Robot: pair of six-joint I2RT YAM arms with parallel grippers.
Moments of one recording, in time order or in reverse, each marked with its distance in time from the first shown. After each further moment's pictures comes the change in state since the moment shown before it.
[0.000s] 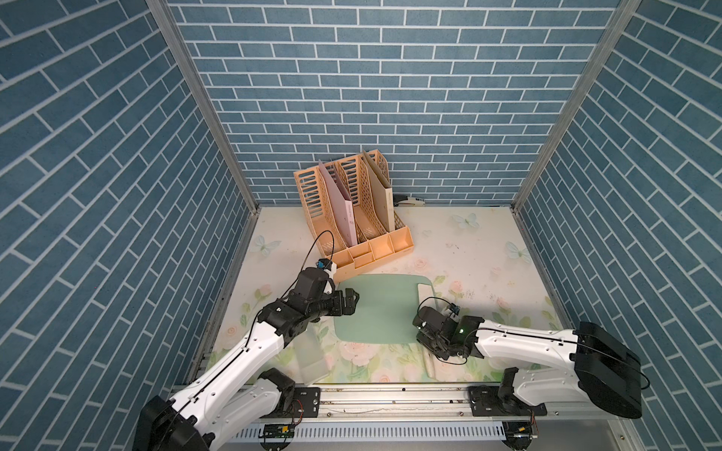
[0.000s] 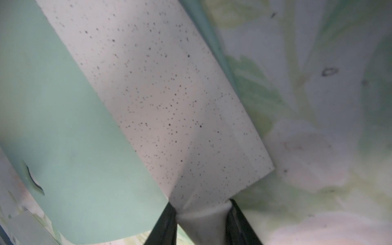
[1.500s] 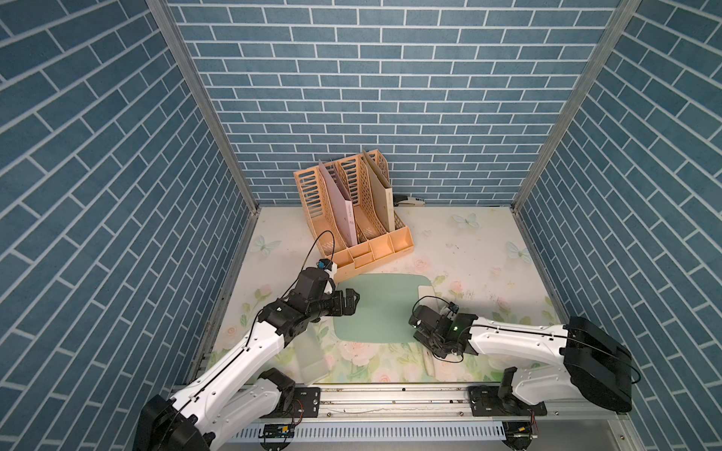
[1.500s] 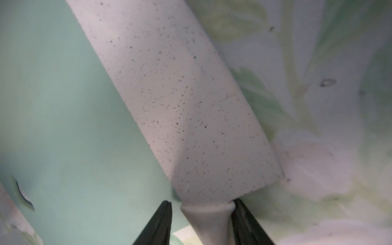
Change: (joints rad) left arm 0.000 0.004 0.000 0.000 0.008 0.000; right arm 0.002 0.062 0.037 -0.014 0.034 0.006
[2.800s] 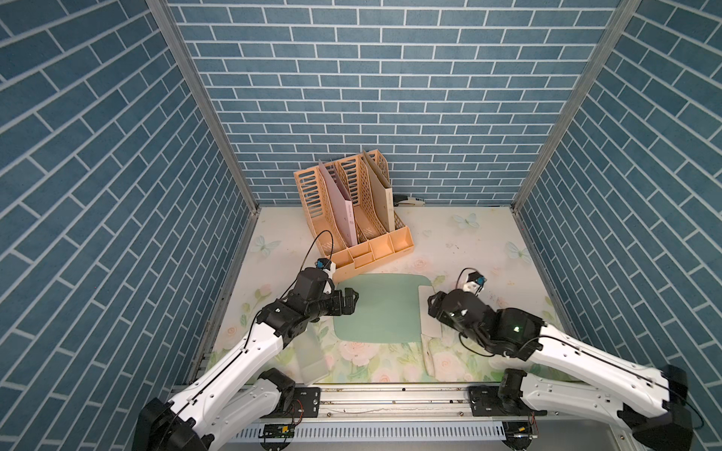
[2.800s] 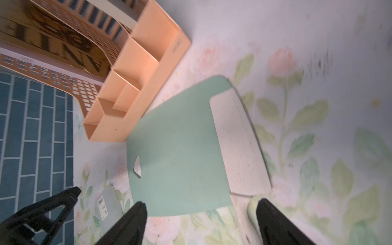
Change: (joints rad) left arm 0.000 -0.018 0.000 0.000 -0.026 -0.002; right arm -0.116 -0.470 0.215 -0.283 0.219 -0.468
